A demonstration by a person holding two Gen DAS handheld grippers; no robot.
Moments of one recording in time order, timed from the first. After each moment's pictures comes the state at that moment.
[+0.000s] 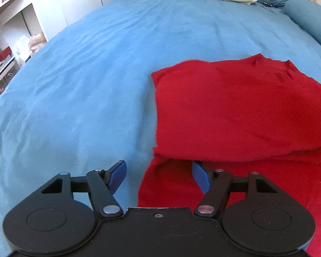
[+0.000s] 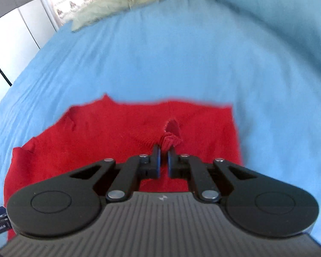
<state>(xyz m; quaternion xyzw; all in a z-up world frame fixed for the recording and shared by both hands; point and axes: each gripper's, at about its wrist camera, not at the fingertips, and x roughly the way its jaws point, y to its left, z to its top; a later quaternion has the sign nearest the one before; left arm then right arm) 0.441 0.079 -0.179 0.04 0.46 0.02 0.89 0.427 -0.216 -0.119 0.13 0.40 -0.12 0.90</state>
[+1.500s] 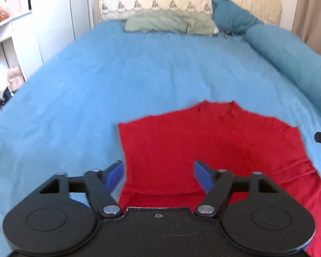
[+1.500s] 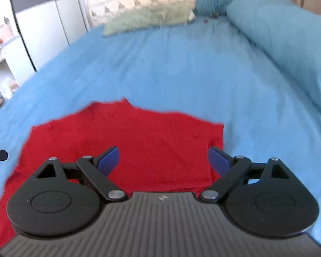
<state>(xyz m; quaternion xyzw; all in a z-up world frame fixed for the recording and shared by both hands) 0.410 0.055 -0.082 0.02 0.39 -0.07 0.92 0.363 -0.227 -0.081 0.08 0.35 -0.03 0.93</state>
